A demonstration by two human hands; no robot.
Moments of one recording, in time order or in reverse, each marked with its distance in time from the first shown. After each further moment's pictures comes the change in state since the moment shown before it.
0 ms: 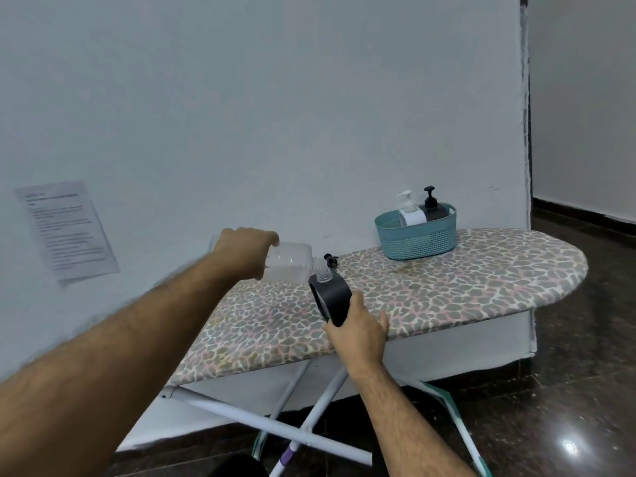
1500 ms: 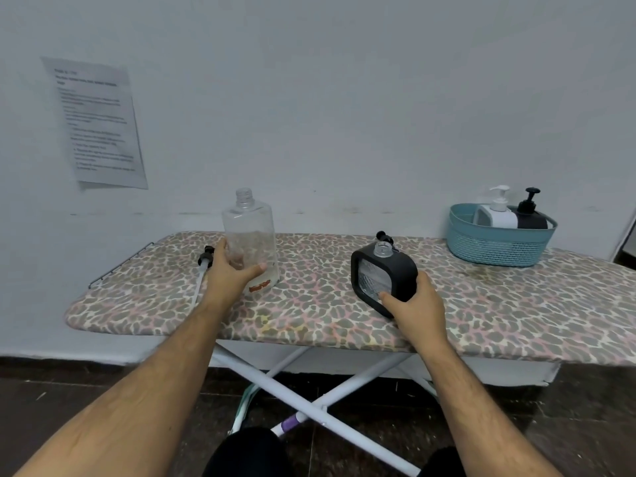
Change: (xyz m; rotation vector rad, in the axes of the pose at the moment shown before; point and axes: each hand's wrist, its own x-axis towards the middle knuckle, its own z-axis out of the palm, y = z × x) left_hand -0.021 -0.102 0.243 -1.647 0.300 -0.596; right_hand 0.039 -0.016 0.027 0.341 -0.117 -0.025
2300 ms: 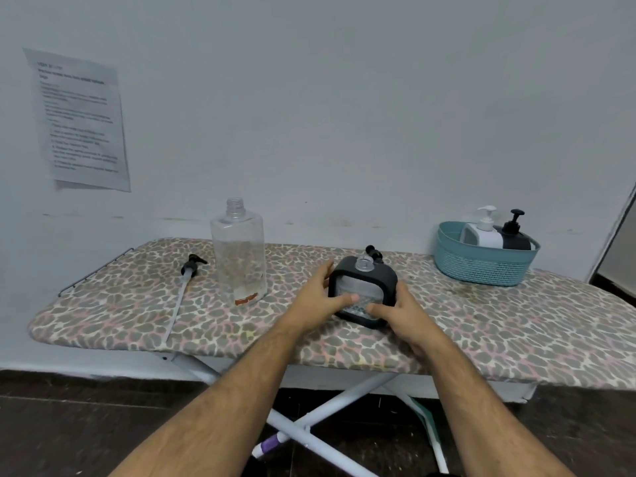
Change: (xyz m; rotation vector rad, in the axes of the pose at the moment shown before) left_hand -0.057 0.044 0.123 -0.012 -0.532 0.067; right_hand 0.033 -0.003 -0.004 0.172 -0.408 0.161
